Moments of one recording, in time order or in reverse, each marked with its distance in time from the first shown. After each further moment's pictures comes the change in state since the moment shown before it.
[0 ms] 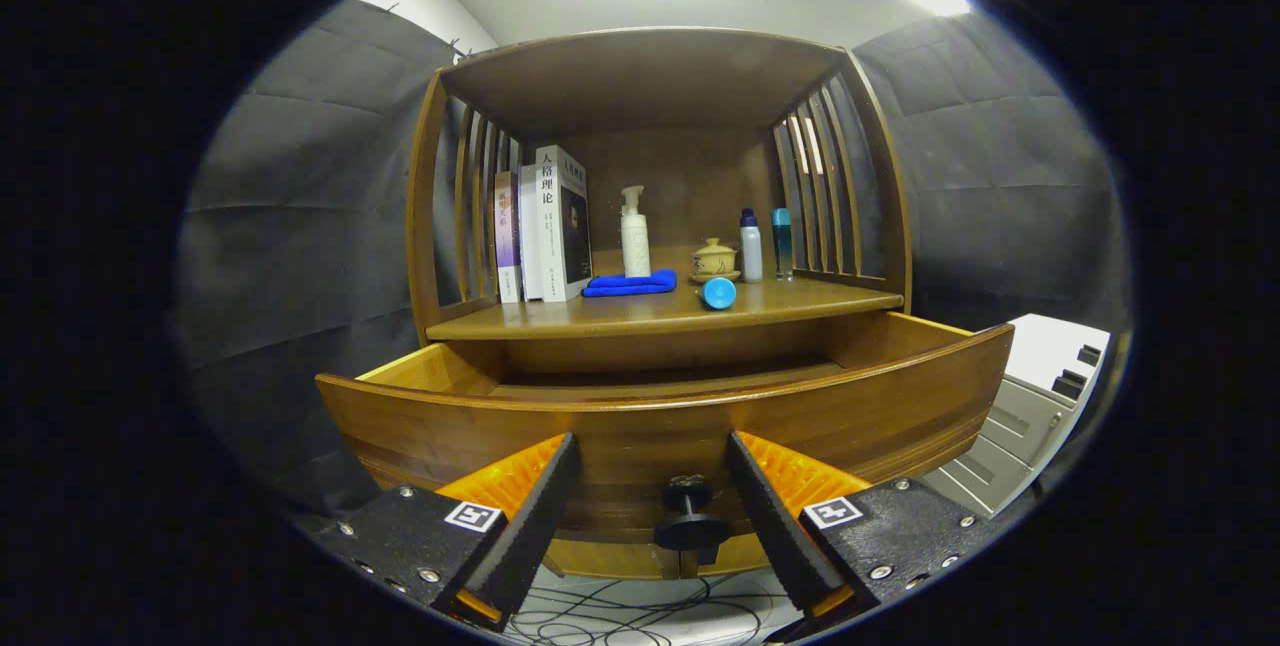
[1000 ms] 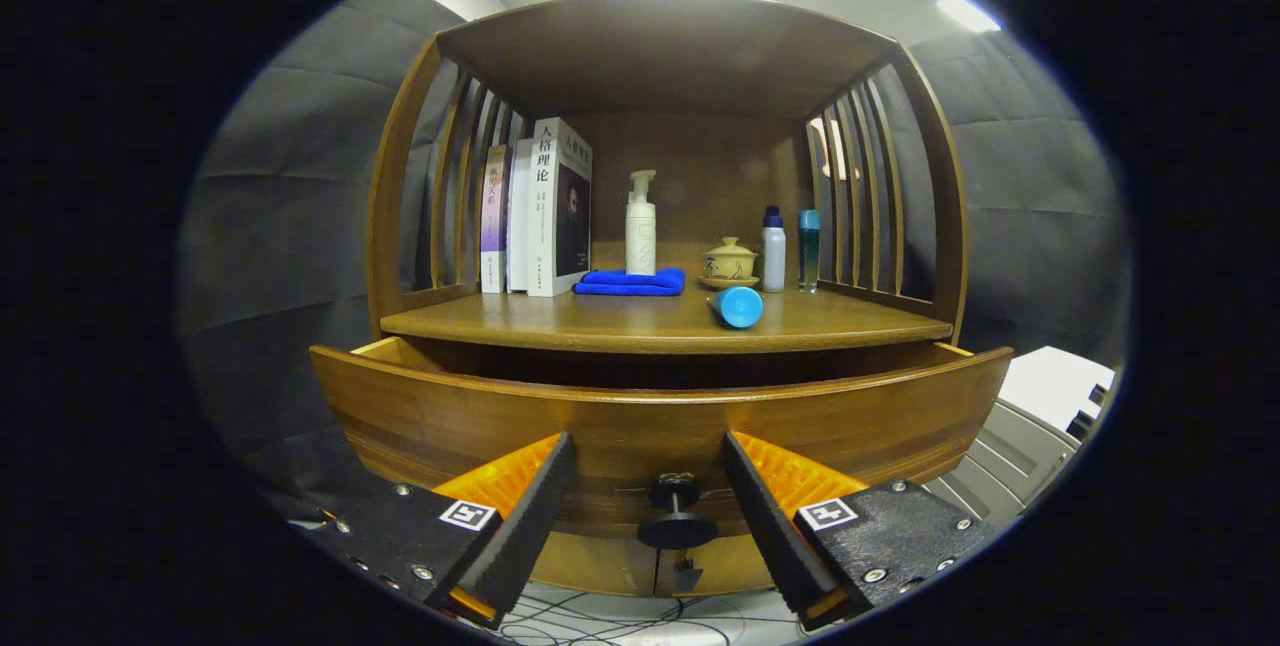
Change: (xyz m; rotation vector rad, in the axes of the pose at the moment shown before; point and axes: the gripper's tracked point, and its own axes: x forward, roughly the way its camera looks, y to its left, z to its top) arm 0.073 -0.007 0.008 -0.088 0.009 0.019
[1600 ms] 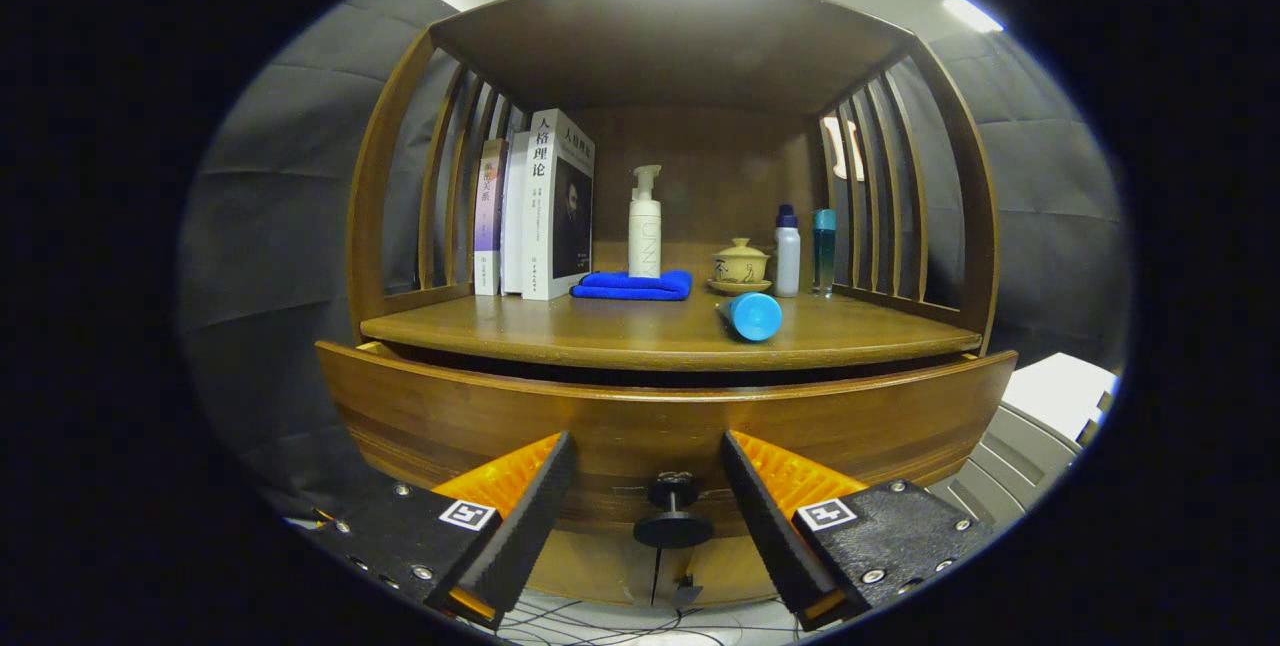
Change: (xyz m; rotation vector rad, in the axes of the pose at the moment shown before) arm 0.035 -0.003 0.001 0.003 -0.004 0.017
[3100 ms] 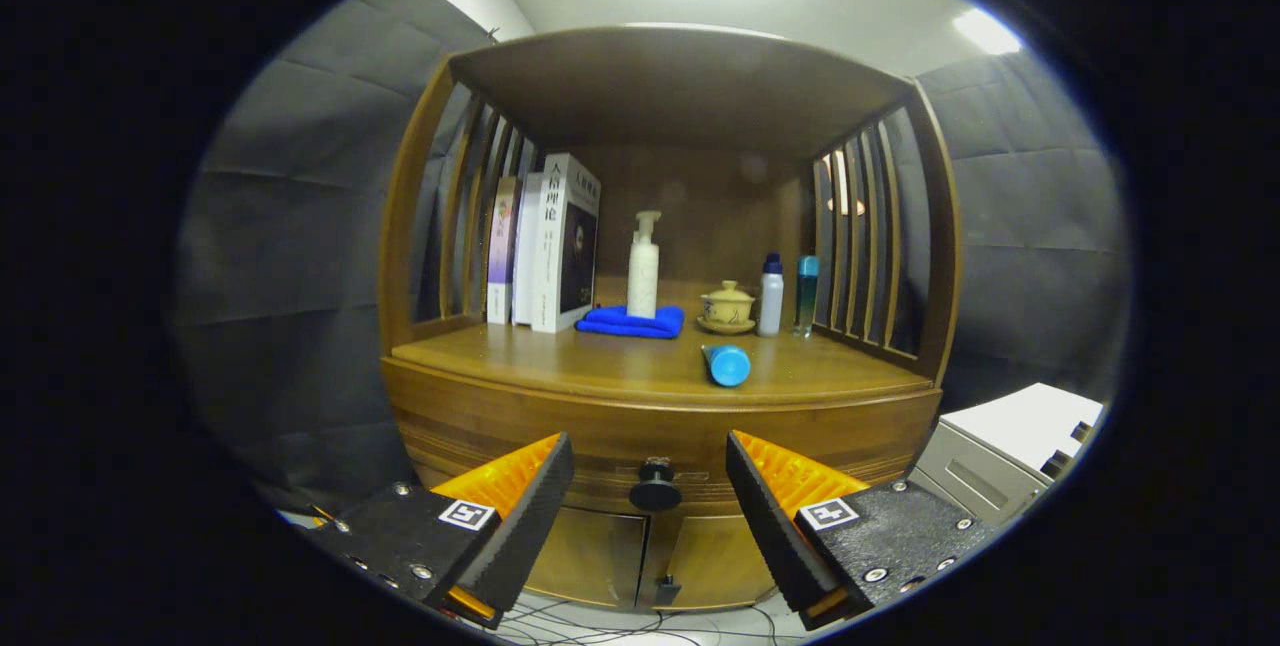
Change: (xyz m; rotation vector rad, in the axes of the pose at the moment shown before) arm -0.069 -0.002 0.059 -0.036 -0.087 -0.017
